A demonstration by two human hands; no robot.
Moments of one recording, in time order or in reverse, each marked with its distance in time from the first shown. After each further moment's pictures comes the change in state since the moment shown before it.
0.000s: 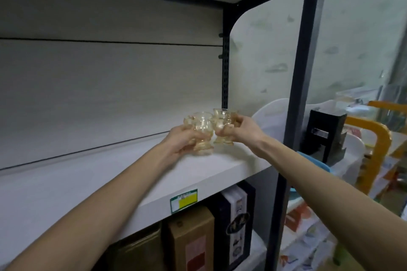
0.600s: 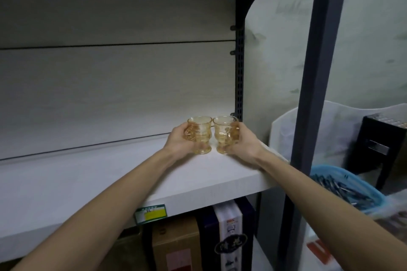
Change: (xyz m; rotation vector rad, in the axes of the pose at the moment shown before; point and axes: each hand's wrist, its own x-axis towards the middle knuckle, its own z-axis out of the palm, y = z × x) left_hand 0.048 -0.017 0.023 0.474 0.359 0.181; right_hand 0.066 0.053 -0.029 -0.191 -0.197 -0.115
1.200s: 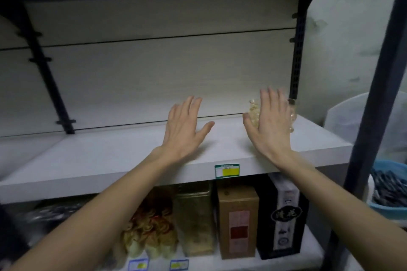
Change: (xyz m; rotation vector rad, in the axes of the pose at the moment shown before) left_hand -0.139 -0.009 -0.147 1.005 0.364 0.447; right_hand -0.087 -0.096 0.108 -0.548 0.524 -0.428
